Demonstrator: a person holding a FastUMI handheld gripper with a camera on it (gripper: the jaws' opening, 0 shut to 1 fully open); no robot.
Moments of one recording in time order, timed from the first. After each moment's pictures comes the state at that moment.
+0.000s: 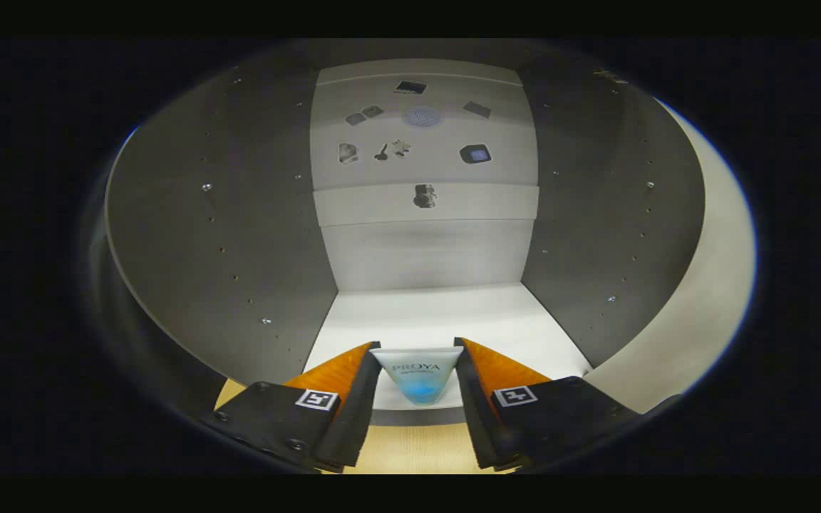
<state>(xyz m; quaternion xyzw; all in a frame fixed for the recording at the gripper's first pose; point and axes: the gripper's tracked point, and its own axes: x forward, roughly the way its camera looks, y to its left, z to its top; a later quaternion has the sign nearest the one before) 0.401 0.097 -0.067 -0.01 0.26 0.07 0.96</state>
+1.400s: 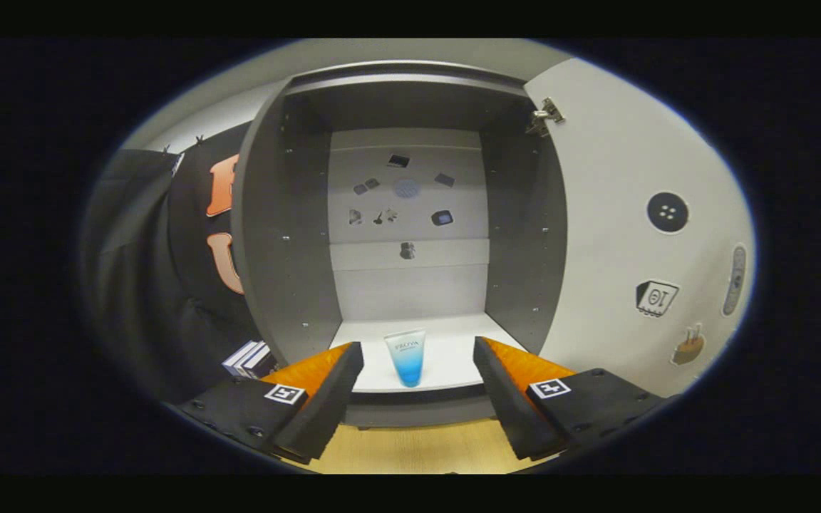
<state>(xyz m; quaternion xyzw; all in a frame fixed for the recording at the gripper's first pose) 0.261 0.068 0.010 0.00 0.10 0.05 0.99</state>
